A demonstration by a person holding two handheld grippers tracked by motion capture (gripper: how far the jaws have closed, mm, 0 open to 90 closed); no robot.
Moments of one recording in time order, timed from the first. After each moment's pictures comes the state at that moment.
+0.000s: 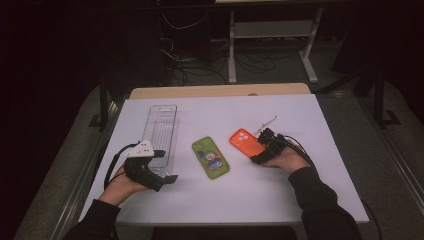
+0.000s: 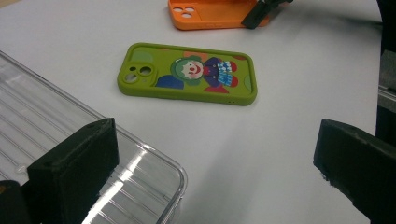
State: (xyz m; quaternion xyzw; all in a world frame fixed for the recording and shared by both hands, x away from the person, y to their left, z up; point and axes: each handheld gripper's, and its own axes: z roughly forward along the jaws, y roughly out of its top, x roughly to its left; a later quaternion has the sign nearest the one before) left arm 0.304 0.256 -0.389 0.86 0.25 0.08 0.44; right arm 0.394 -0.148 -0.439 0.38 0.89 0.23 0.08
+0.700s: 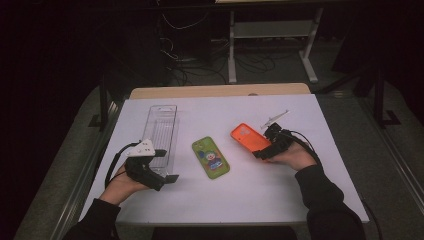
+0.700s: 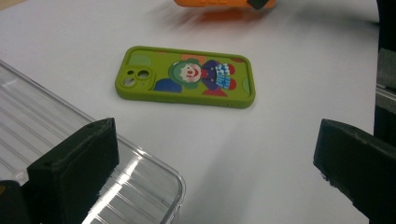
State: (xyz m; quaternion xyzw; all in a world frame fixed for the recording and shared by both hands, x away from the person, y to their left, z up) left arm 0.305 0.253 -0.387 0.86 0.25 0.08 0.44; right arm 0.391 -0.165 -0.414 0.38 0.88 0.28 0.07
